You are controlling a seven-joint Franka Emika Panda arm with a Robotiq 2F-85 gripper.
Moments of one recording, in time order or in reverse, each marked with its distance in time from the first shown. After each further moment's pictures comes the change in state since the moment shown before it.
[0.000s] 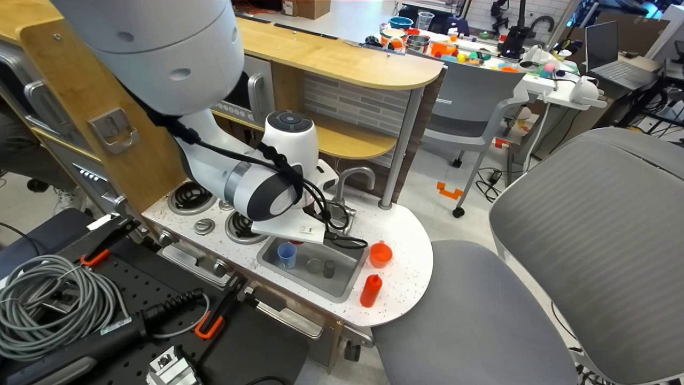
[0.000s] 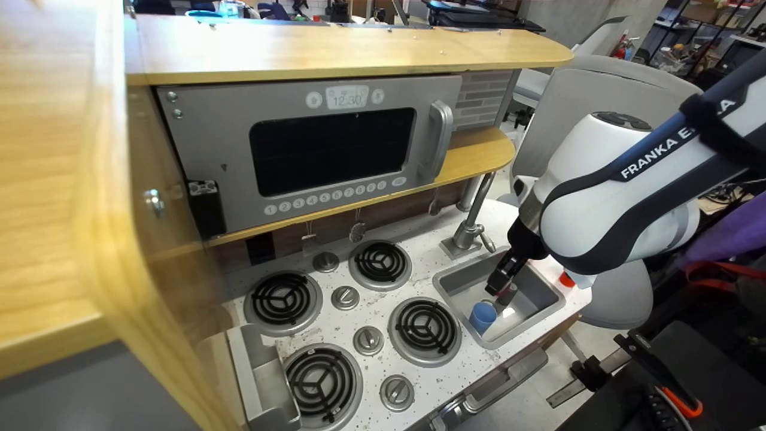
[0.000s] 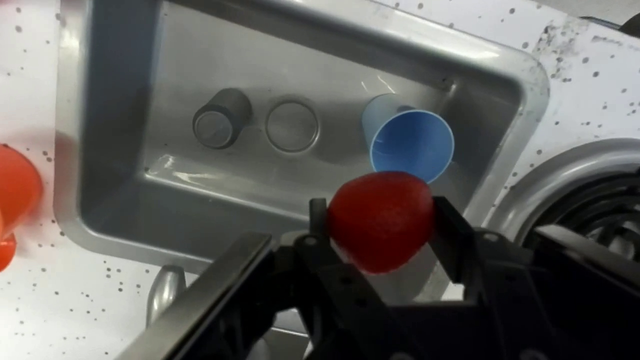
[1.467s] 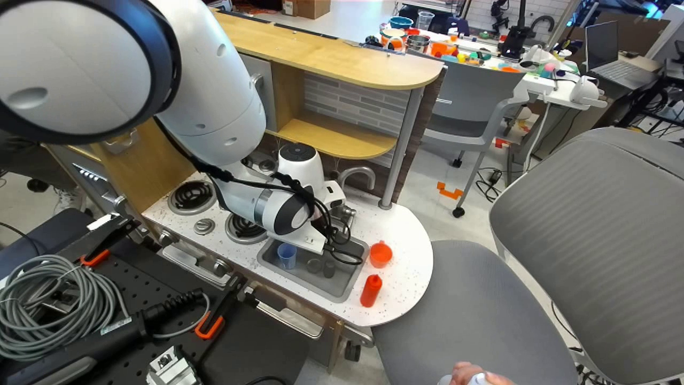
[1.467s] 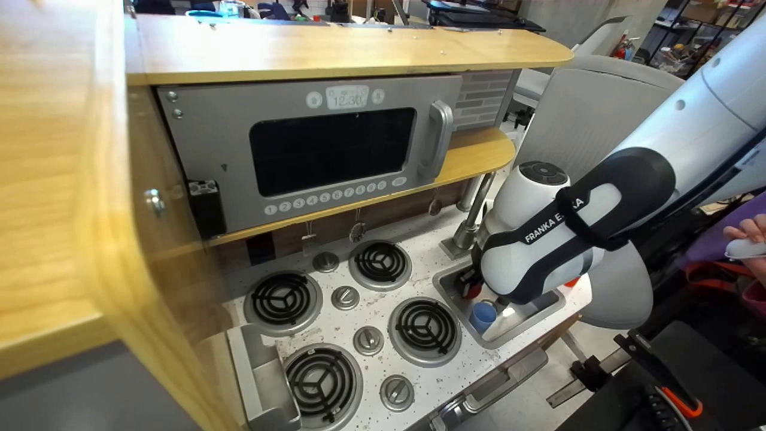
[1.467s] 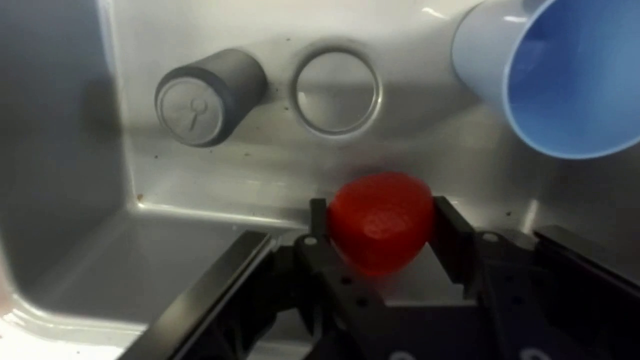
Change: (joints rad) arm 0.160 0.345 -0.134 0.383 0.003 0.015 0.297
